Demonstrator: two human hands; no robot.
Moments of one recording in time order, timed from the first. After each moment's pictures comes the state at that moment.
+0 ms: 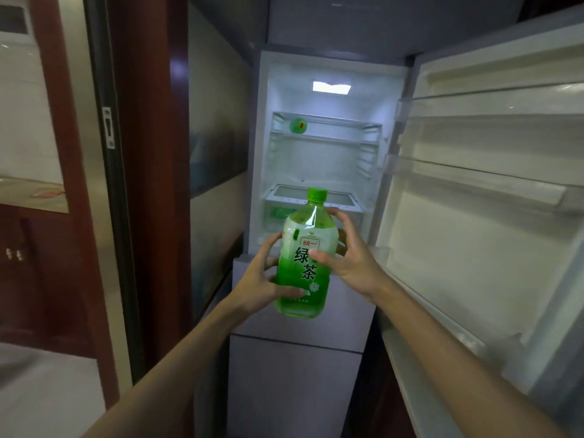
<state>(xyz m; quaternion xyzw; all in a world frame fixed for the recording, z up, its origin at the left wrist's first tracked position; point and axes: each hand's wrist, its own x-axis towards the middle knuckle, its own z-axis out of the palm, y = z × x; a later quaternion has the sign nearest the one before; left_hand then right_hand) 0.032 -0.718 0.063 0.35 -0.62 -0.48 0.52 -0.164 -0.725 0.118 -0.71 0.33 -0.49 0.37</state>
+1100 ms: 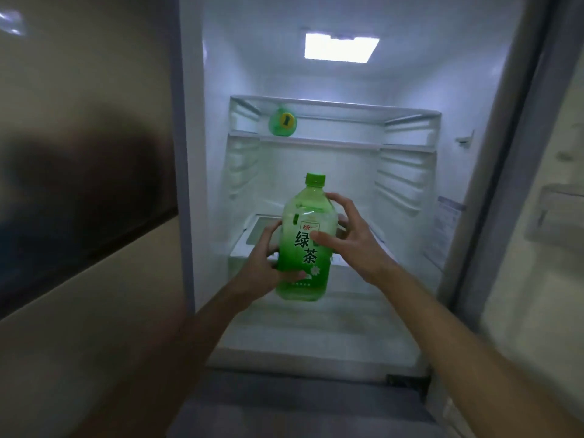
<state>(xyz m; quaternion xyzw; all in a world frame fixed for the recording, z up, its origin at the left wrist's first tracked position) 0.008 -1.204 0.092 0.35 -0.64 -0.43 0.53 -0.182 -1.203 0.148 -0.69 0.32 -0.52 0.38</state>
